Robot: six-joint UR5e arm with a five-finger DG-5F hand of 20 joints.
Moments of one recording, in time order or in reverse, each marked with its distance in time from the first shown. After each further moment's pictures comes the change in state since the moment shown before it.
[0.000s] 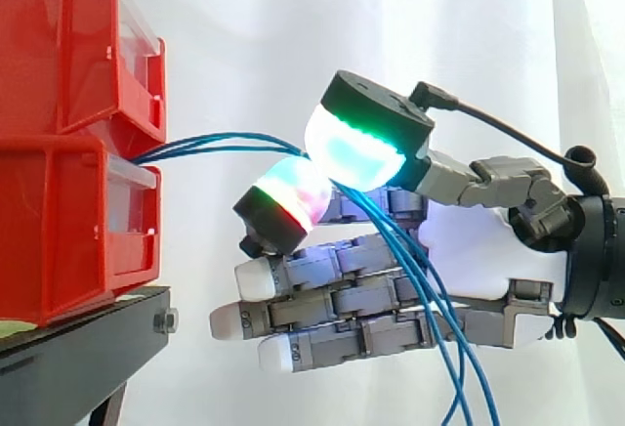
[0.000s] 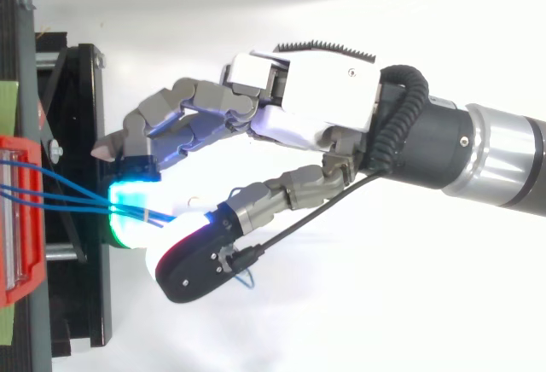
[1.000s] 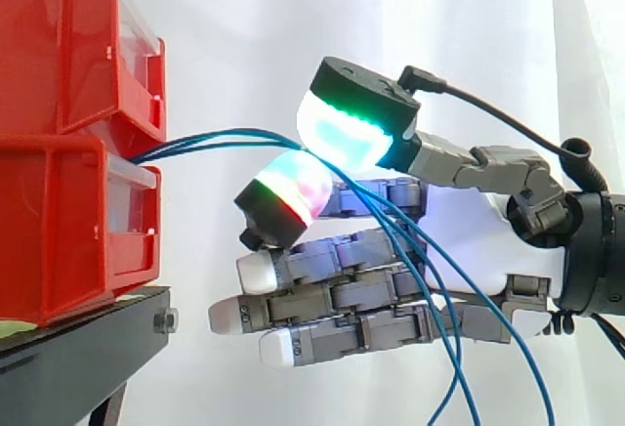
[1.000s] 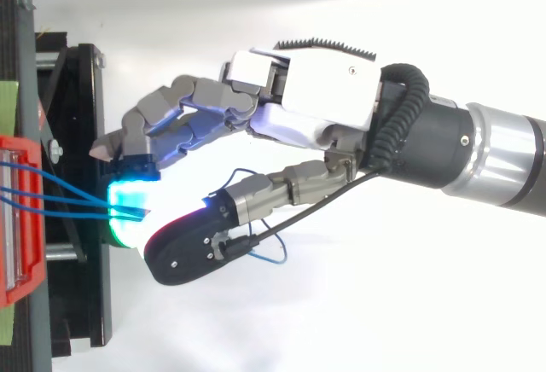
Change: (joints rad) arm 0.000 0.000 0.002 0.005 0.003 -0.001
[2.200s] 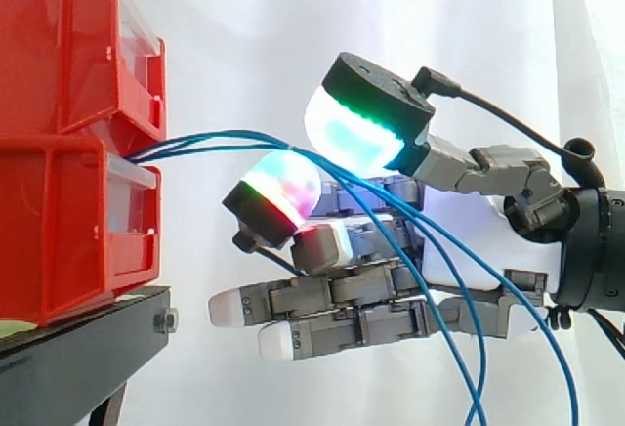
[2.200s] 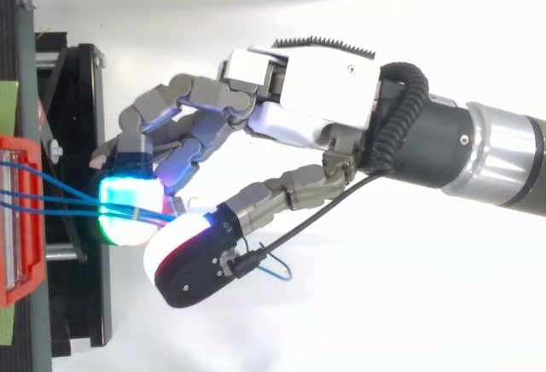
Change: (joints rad) arm -0.001 -0.001 0.008 -0.006 0.000 0.001
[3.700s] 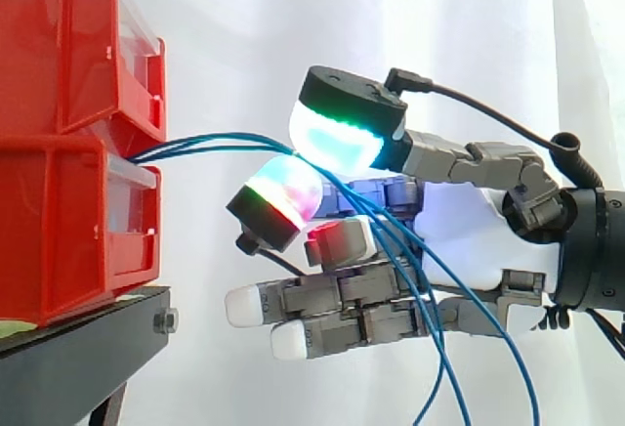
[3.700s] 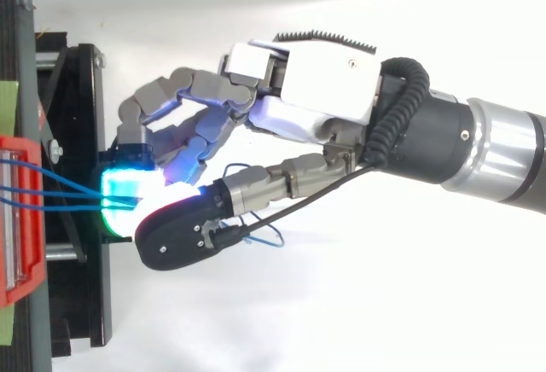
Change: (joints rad) arm -0.004 0.000 0.000 0.000 0.001 -0.005
